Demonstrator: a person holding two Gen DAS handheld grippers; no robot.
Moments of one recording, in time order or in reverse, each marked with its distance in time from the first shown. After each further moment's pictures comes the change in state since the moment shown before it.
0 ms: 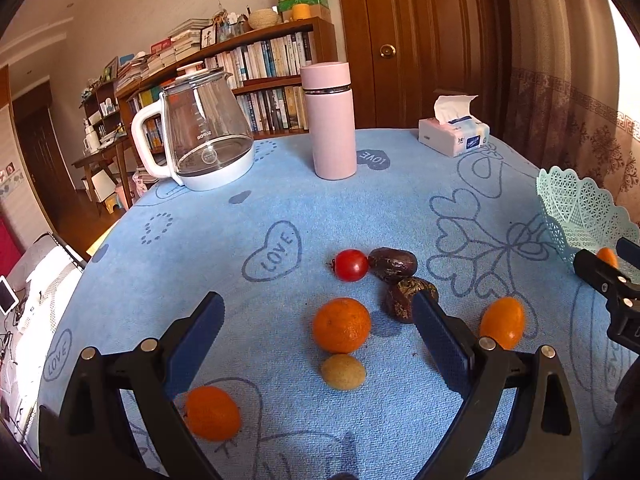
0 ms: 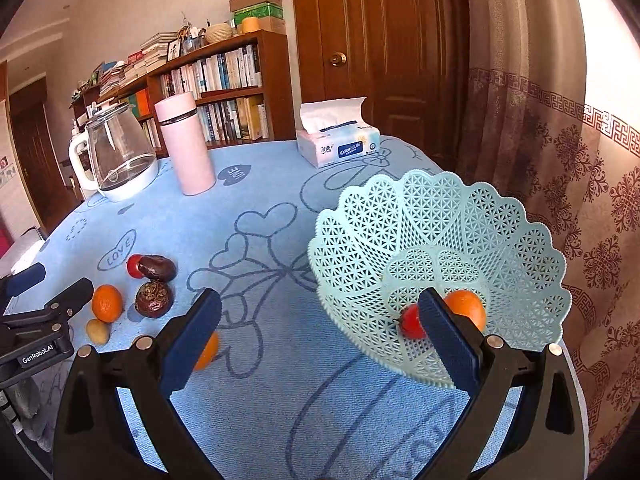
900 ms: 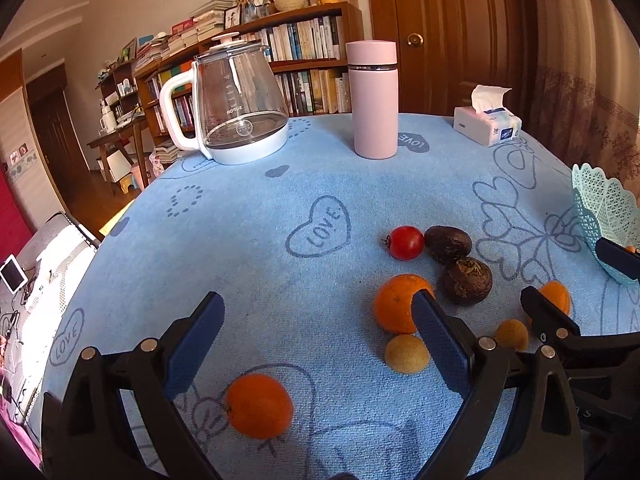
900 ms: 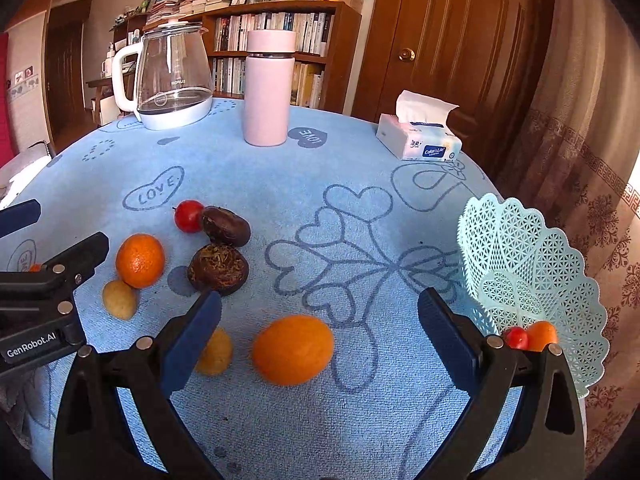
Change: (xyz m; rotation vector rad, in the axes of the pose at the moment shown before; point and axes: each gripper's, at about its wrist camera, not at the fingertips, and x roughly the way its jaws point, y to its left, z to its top) left arm 0.012 0.030 -0.012 -0.045 0.050 0.054; right arm 0.035 0.095 -0.011 -0.252 0.072 -0.005
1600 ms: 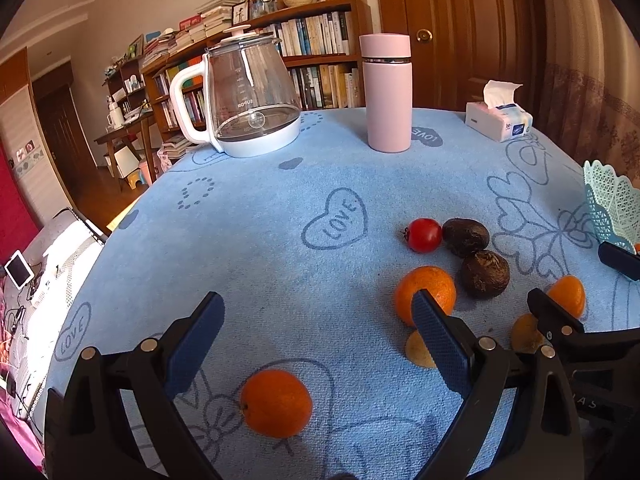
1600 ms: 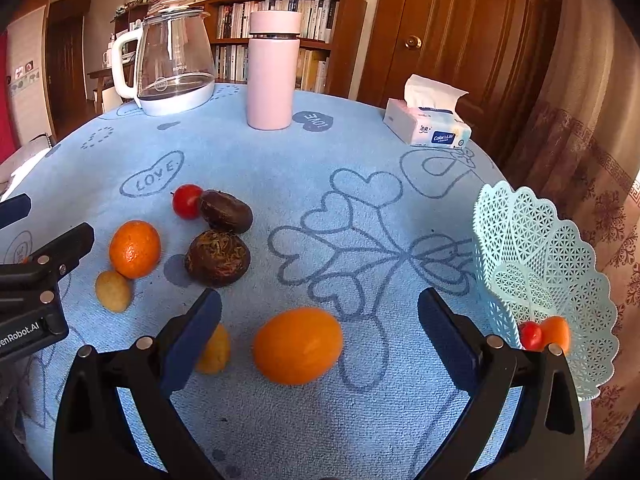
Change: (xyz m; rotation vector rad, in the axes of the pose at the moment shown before) left arm 0.004 0.008 -0.004 -0.005 0.014 0.032; right arm 0.012 0.001 -0.002 -0.004 0.046 0.021
